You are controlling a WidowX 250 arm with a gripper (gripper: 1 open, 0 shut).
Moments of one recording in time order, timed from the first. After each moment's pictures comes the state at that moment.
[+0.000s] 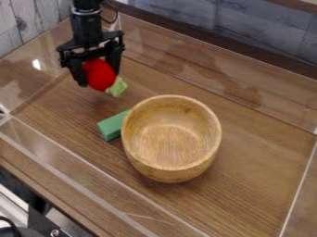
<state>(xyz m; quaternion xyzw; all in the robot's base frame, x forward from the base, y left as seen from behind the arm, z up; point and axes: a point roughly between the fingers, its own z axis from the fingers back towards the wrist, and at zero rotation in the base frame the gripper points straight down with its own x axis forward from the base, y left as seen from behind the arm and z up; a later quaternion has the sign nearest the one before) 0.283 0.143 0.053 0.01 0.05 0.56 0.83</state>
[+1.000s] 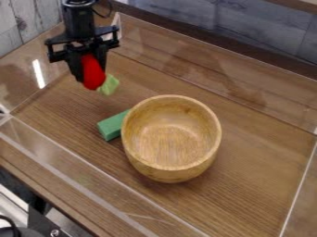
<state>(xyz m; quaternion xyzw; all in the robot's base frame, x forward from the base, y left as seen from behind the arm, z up) 0.262 0.141 0.073 0.02 0.05 0.53 0.85</state>
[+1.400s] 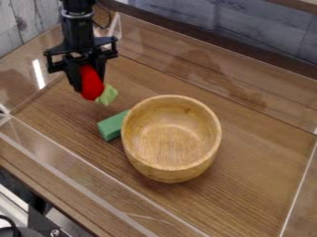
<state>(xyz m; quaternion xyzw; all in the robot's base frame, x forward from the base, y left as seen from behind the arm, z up) 0.252 0.137 0.059 0.03 0.06 0.53 0.84</state>
